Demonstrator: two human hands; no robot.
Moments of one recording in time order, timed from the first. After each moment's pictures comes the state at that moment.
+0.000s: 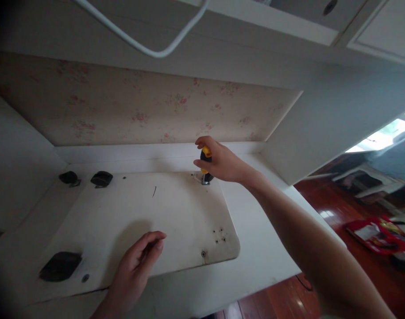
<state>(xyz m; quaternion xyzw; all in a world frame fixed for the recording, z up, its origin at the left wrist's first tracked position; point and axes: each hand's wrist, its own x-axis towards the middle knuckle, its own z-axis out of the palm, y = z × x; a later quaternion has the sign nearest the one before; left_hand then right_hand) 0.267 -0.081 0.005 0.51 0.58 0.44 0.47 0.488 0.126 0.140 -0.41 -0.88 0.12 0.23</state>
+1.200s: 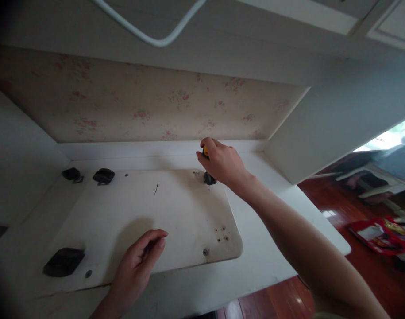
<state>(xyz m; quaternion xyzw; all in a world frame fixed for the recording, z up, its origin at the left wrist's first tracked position) 0.265 -0.081 0.002 0.51 0.58 0.43 0.47 0.467 0.116 0.129 -0.52 -0.83 -0.10 0.17</state>
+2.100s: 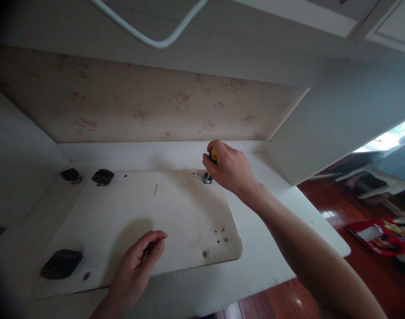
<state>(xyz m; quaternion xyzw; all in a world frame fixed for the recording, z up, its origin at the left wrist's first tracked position) 0.265 -0.082 -0.001 0.52 0.58 0.42 0.47 0.482 0.102 0.128 -0.51 -0.81 -0.10 0.27</state>
